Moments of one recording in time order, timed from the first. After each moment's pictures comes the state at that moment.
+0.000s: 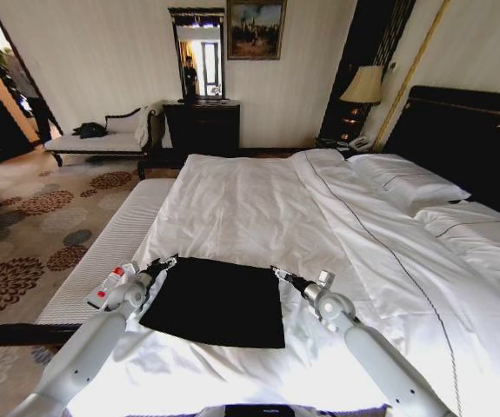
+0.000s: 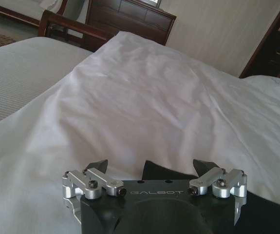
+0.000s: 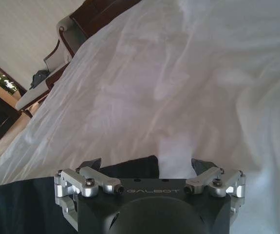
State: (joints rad) left arm 0.93 -0.91 -0.22 -1.44 -1.05 0.19 -0.09; right arm -1.02 0.99 0.15 1.61 1.23 -0.31 0.14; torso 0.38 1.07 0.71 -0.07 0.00
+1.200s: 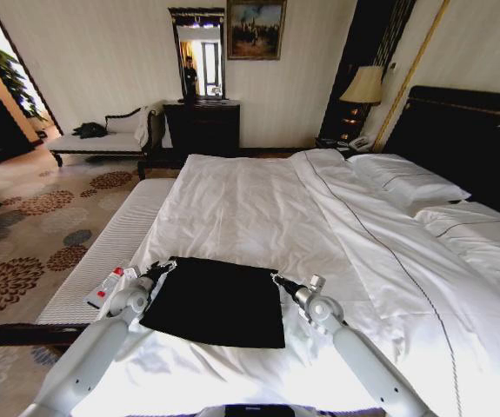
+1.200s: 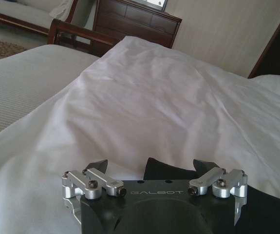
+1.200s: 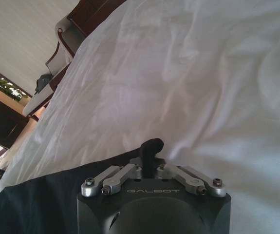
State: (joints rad) left arm 0.98 -0.92 -0.24 -1.49 -1.00 0.18 -0.15; right arm -1.02 1.06 0.14 1.61 1.26 -0.31 0.17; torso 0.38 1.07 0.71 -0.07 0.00
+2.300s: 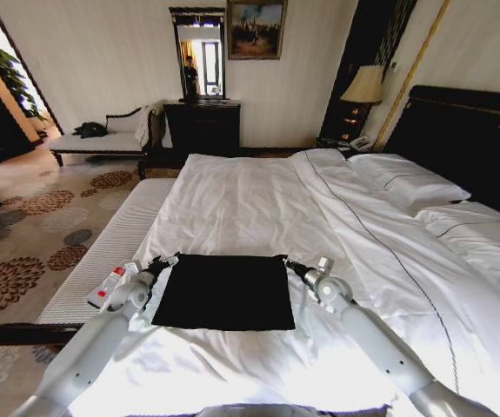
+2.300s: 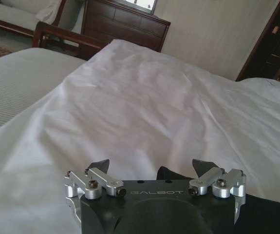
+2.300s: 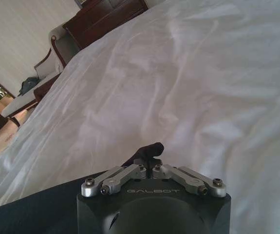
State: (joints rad) left arm 0.88 -0.93 -0.17 -1.44 -1.01 0.18 -0.12; right arm -0.85 0.96 0.10 1.50 1.26 -0.30 0.17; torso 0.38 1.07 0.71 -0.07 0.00
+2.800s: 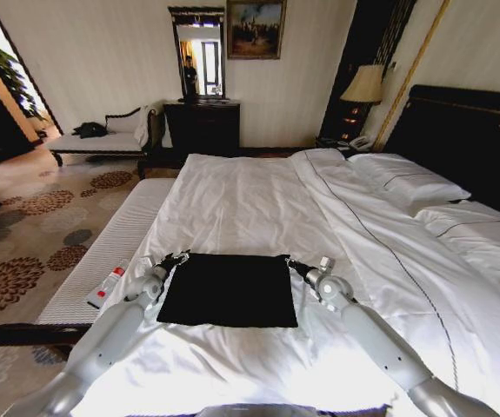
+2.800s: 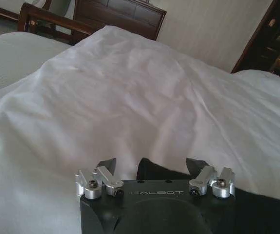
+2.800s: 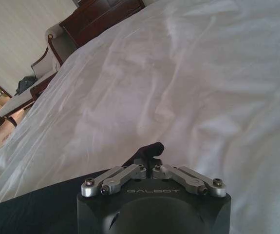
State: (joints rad) left arm 0.79 -1.00 -0.09 -1.34 -1.00 0.18 -0.12; right arm -0.85 0.97 0.09 1.49 1.25 -0.30 0.17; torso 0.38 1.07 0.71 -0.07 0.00
